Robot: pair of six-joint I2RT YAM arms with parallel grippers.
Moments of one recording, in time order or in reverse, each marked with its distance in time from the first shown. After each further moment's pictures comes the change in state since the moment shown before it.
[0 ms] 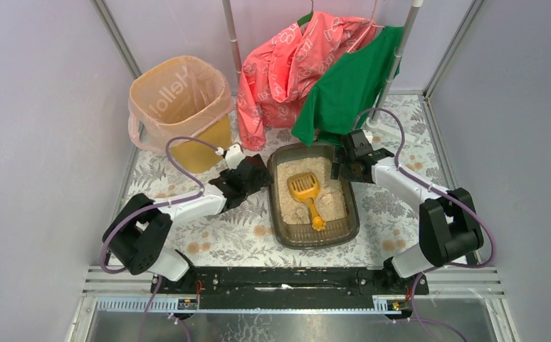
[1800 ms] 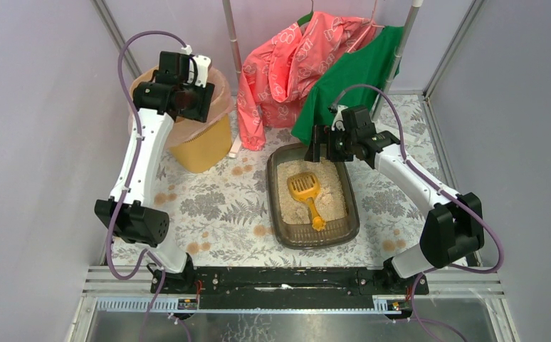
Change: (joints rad) left arm 0.560 0.161 1.208 -1.043 0.368 1.149; right arm 0.017 -0.019 0.238 0.012 -0.562 -0.092
